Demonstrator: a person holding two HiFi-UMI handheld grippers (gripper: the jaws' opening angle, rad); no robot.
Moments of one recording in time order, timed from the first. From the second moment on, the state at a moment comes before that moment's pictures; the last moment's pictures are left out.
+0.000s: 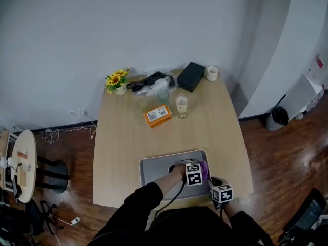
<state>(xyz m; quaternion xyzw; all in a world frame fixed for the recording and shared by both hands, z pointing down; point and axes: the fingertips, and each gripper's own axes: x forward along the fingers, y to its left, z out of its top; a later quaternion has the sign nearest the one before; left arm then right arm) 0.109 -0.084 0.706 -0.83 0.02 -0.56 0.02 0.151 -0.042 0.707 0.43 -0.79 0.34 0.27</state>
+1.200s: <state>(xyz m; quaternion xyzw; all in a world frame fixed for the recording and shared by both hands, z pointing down) -0.058 -0.011 0.706 -0.84 0.19 -0.50 -0.11 0.142 -0.051 0.703 0.46 -0.76 0.29 0.36</state>
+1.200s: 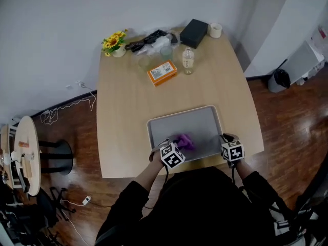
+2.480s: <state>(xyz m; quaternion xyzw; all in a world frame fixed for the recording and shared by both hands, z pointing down) -0.270 -0.008 0.612 -0.70 0.59 -0.34 -0.22 0.093 -0.105 0.531 0.49 -0.84 0.19 0.16</state>
